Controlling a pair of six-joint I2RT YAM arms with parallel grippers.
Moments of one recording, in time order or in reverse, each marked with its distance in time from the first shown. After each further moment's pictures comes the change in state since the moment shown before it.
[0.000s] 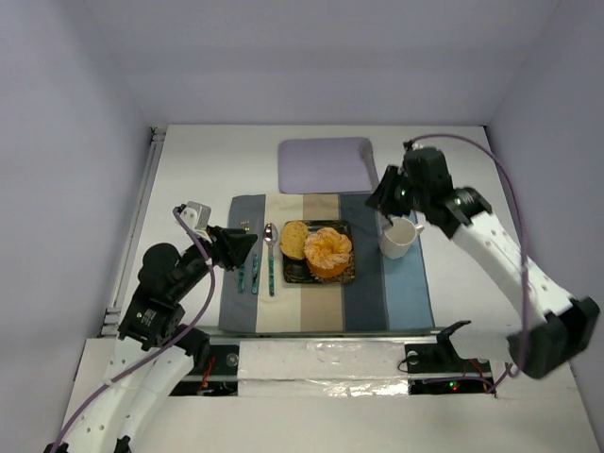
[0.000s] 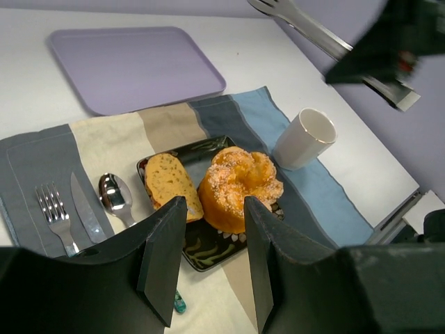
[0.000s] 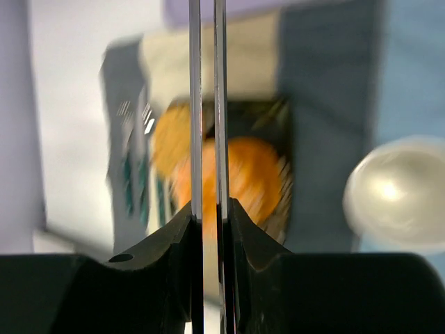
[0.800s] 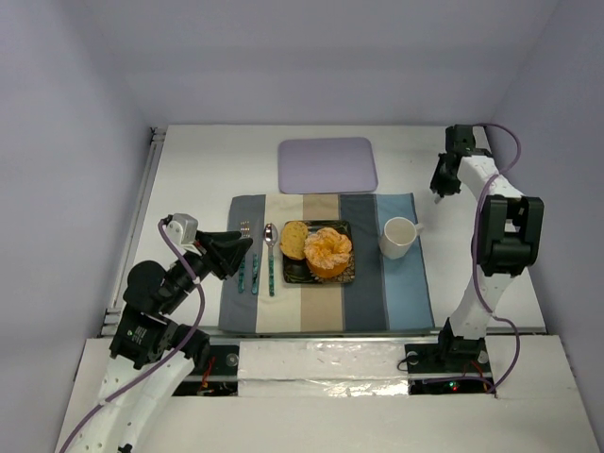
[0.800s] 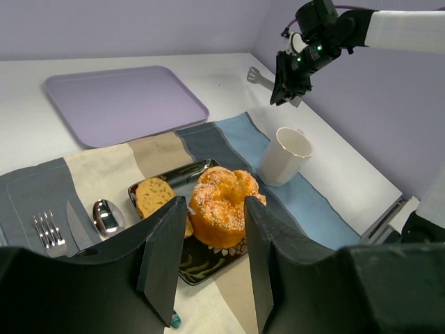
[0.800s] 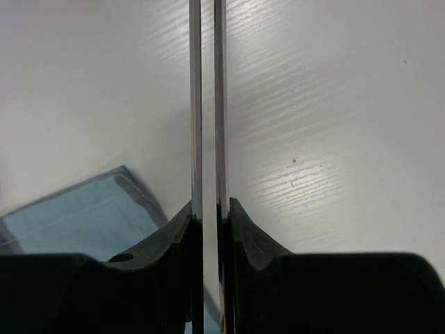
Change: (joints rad) left arm 0.000 -0.132 -0.001 0.006 0.030 0.006; right arm -0.585 0.737 0.320 0.048 0.202 -0.359
